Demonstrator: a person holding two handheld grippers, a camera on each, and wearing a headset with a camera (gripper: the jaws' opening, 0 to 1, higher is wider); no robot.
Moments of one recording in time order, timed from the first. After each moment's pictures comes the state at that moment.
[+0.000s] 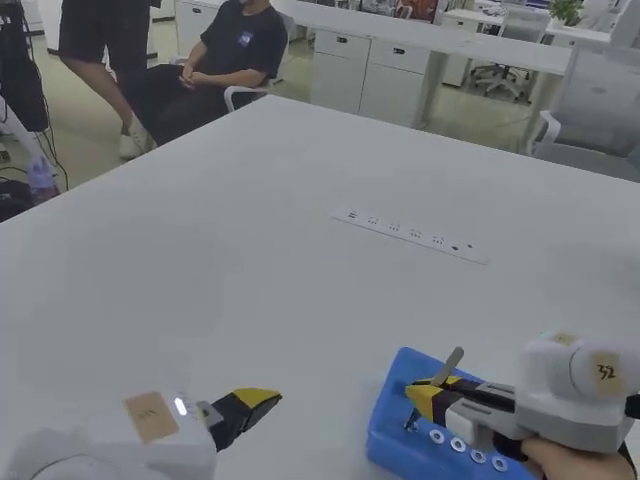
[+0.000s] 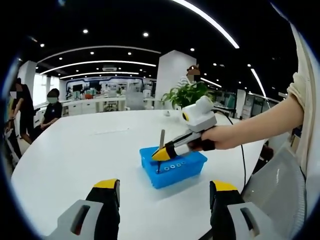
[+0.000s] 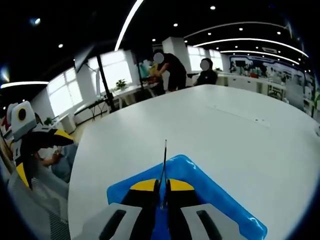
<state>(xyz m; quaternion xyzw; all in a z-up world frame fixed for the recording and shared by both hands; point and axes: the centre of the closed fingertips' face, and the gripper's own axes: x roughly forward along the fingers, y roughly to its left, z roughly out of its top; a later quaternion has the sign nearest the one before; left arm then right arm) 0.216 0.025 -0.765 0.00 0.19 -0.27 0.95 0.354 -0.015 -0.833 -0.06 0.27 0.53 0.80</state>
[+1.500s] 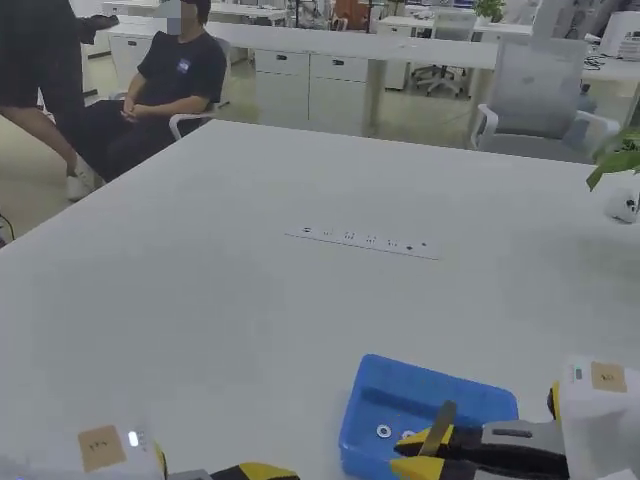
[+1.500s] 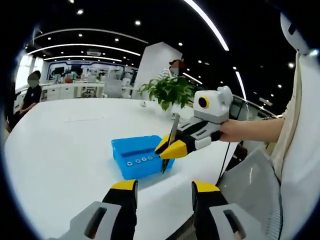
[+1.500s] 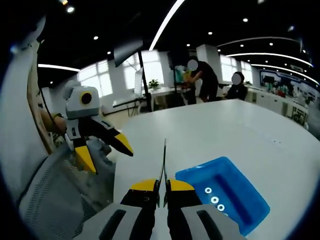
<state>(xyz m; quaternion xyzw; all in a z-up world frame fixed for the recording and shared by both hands) 0.189 -0.012 -0.764 -0.04 0.24 -0.38 0.89 0.238 -0.042 -0.782 -0.09 0.23 0.65 0.72</state>
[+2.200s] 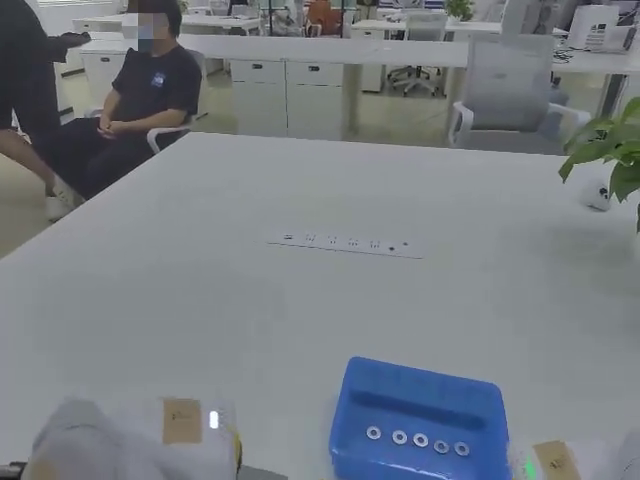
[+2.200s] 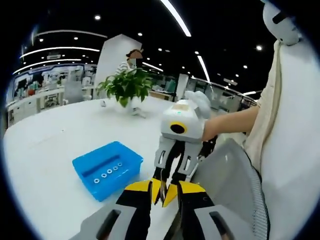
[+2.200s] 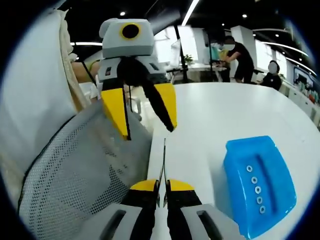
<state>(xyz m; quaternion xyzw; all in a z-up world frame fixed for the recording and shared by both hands) 0.169 -0.069 -0.744 0.04 0.23 -0.55 0.80 0.162 -0.056 -0.820 -0.19 0.28 0.73 0.60</state>
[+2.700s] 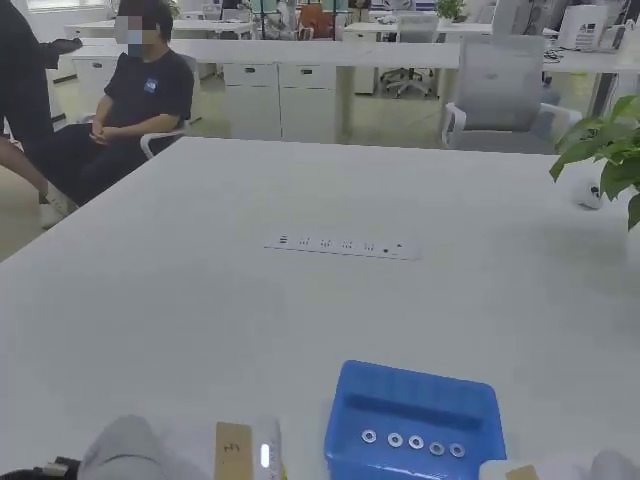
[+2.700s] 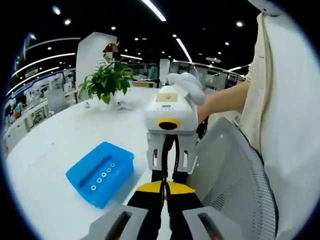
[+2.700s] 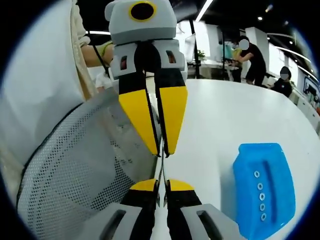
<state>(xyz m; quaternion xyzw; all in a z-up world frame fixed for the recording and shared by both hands) 0.170 -0.079 -0.753 0.12 0.24 -0.57 0.77 0.151 -0.056 -0.824 -0.23 0.27 0.74 0.57</state>
